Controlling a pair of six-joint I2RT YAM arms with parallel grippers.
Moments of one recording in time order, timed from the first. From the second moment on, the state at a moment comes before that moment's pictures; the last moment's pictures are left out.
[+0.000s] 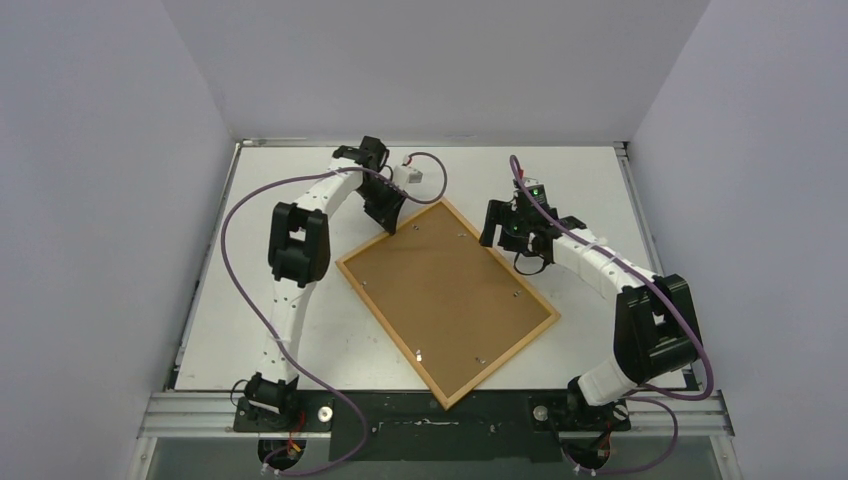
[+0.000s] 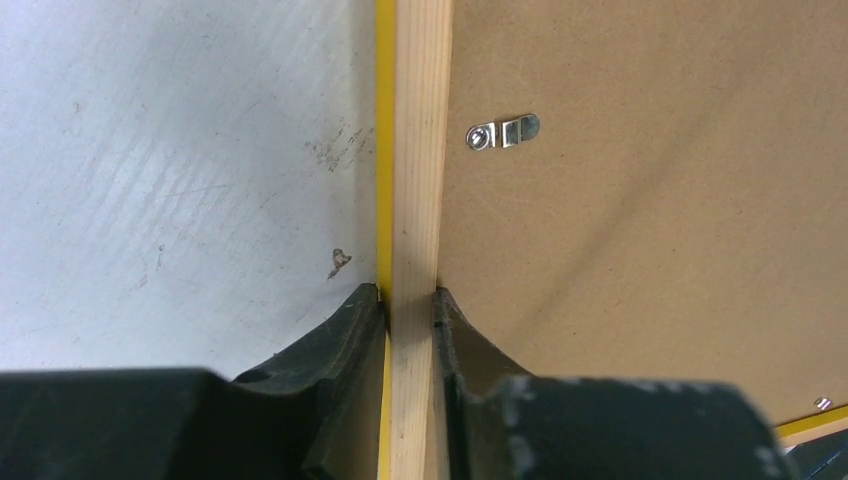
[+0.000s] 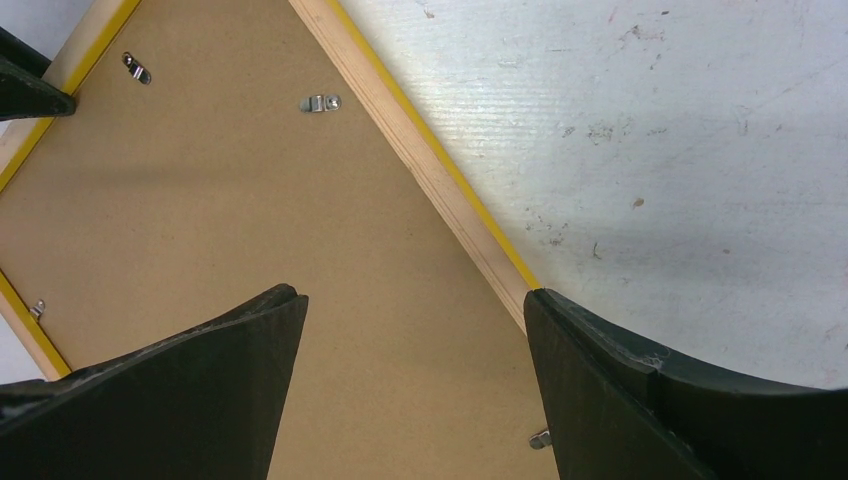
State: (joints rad) left arm -0.33 2.47 2.20 -1.09 0.43 0.44; right arm 0.34 1.53 1.02 -0.34 -0.03 0.44
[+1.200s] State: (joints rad) left arm -0.12 2.05 1.45 -0.95 0.59 0.02; right arm 0.44 1.70 1.15 -0.25 0.04 0.49
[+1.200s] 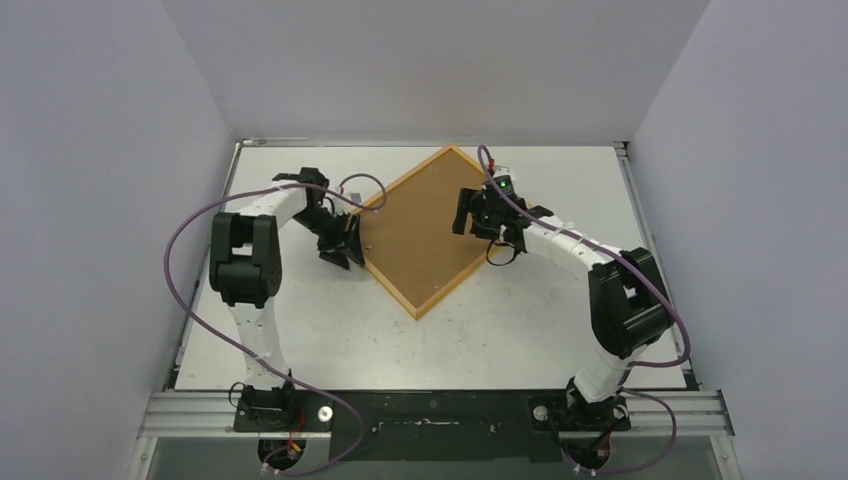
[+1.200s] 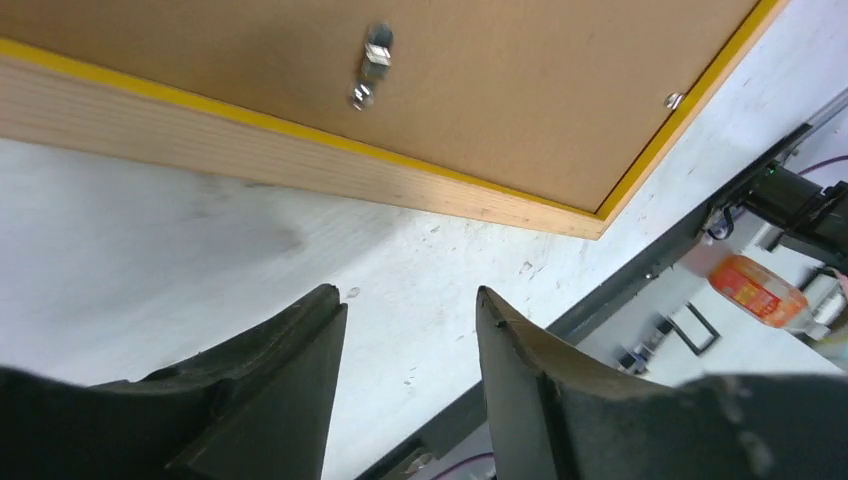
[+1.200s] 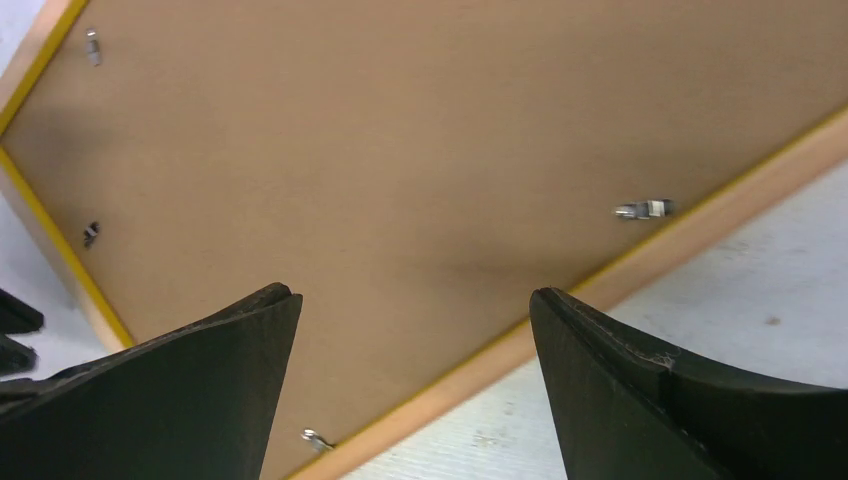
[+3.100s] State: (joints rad) left arm -0.07 2.01 1.41 -0.86 0.50 0.39; right arm 0.79 1.91 1.33 -0.04 -0.44 0.33
